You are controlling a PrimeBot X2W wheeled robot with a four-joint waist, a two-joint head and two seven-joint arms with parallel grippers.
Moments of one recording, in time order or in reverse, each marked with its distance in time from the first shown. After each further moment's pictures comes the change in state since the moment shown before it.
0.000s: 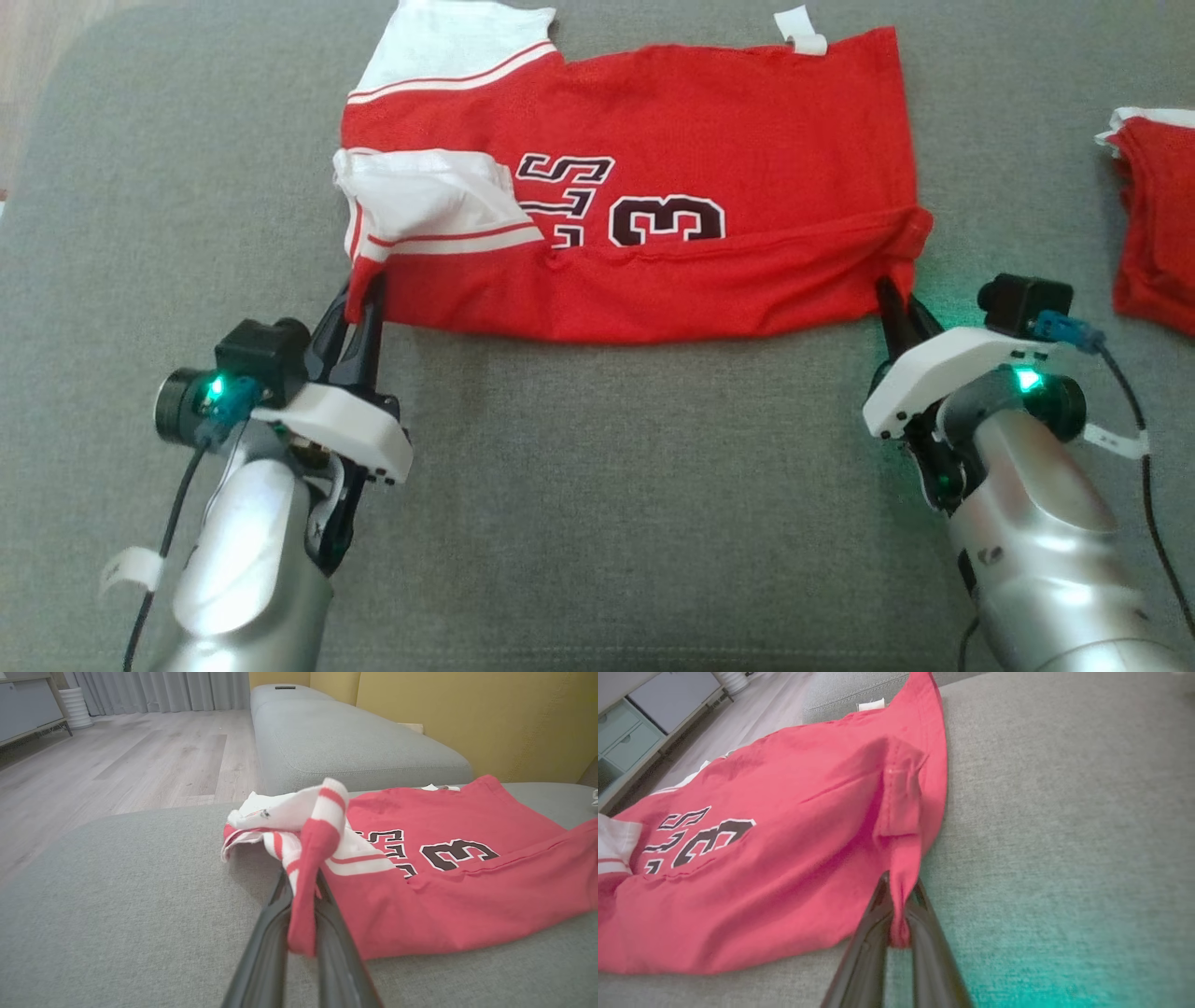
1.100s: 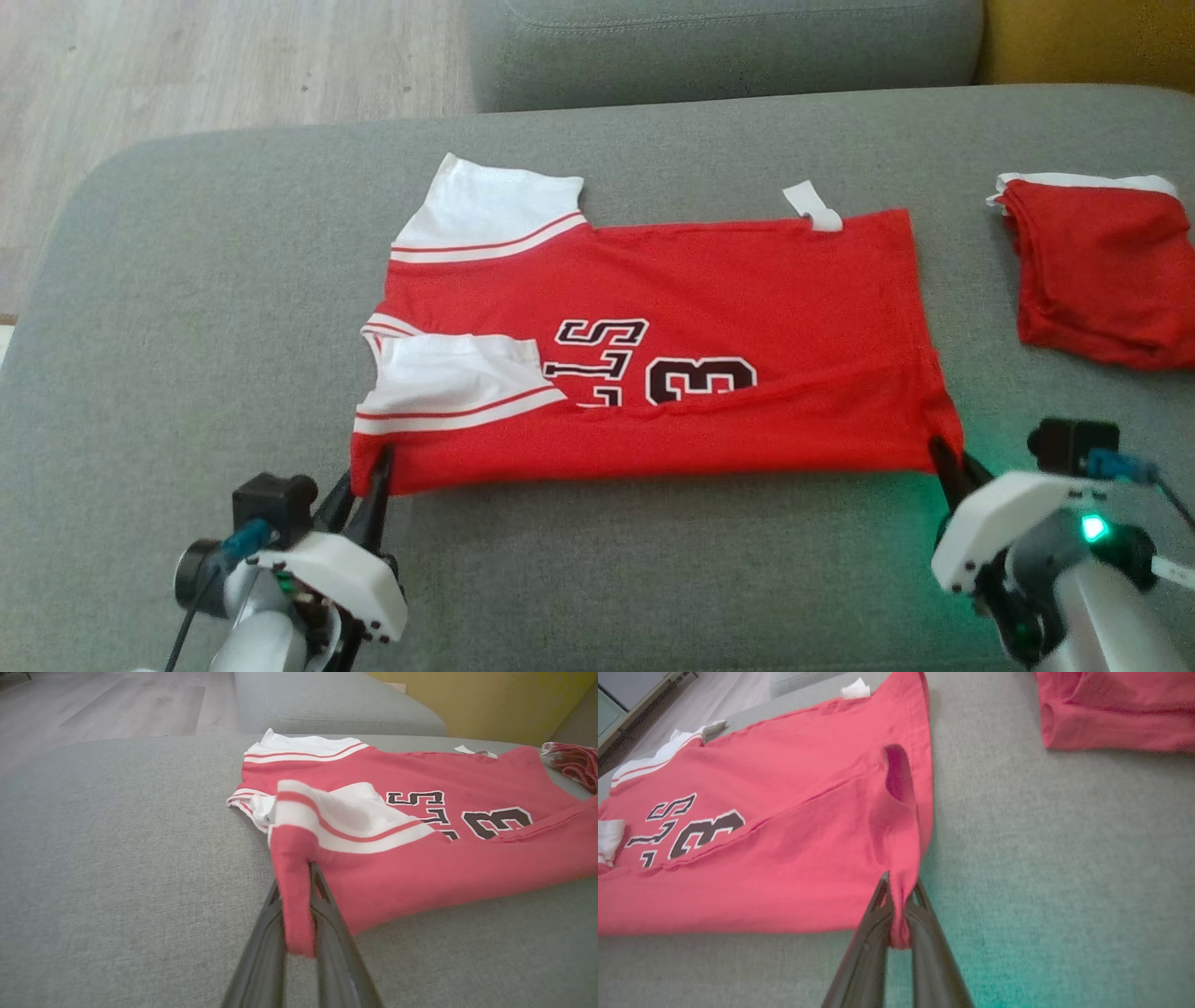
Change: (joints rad) left arm 0.227 0.035 -0.039 0.055 -0.101 -0.012 0.028; right arm 0.392 -0.081 -0.057 -0.367 -0.016 0.000 0.241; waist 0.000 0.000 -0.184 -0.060
